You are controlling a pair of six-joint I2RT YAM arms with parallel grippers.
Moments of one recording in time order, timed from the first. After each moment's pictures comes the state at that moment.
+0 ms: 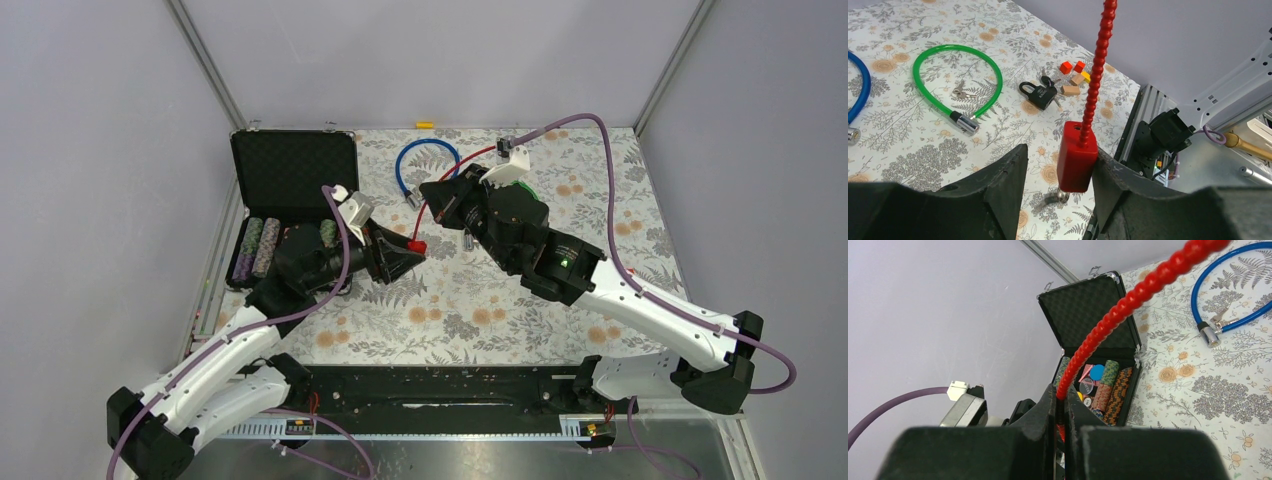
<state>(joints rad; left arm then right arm) -0.63 0.83 0.68 0.11 0.49 -0.35 1.06 1.23 1.32 -0.17 0.51 0.81</state>
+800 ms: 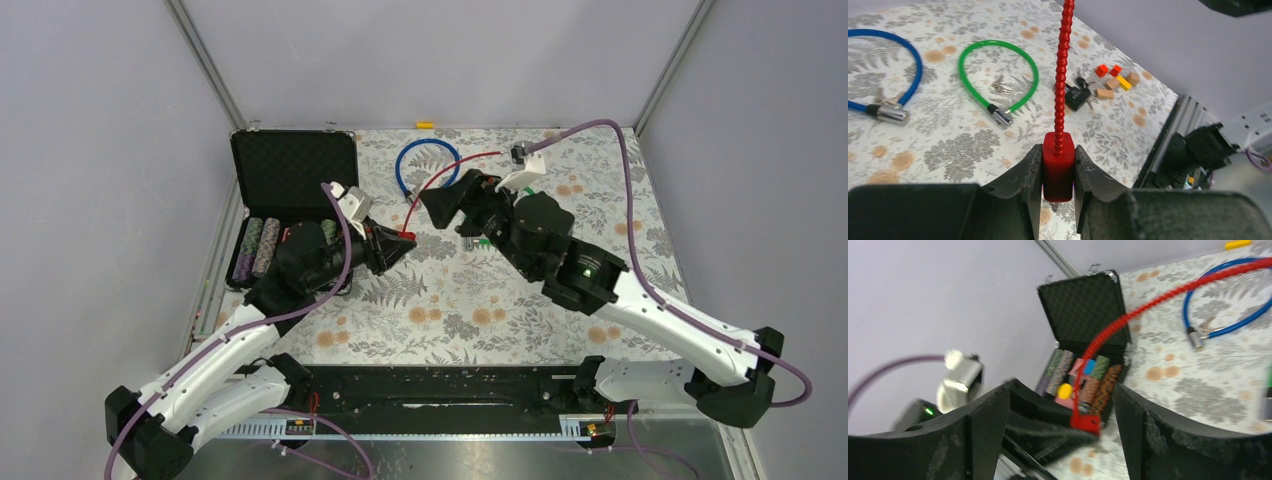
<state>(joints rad) -0.64 0.84 0.70 0.07 0.36 -0.31 1.05 1.17 1.28 -0.17 0.47 0.76</state>
